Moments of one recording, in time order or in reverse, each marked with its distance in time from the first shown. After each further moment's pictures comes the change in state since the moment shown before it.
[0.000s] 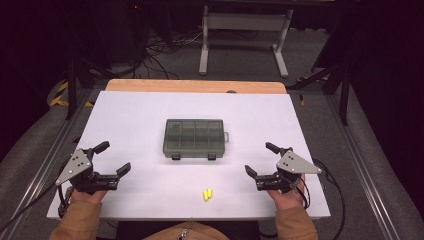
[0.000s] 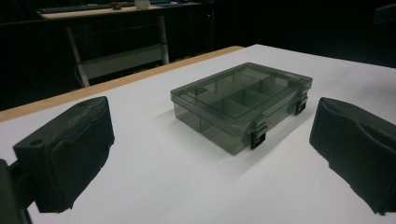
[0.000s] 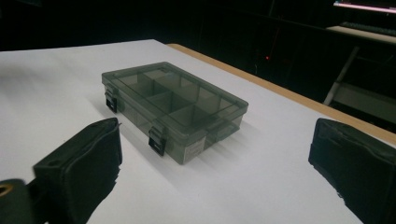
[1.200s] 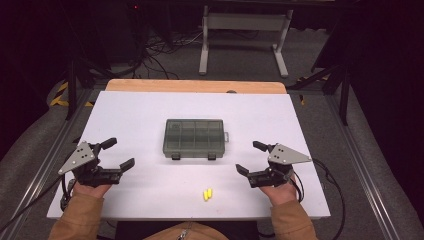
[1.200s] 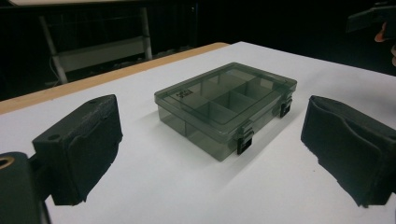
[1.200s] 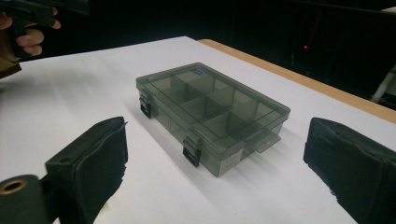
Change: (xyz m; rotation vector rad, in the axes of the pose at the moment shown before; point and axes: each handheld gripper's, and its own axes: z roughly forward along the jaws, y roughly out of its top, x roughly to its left) left arm 0.005 0.014 0.015 0.037 -0.081 -0.021; right arm 0.002 0.016 0.021 0.049 0.145 0.040
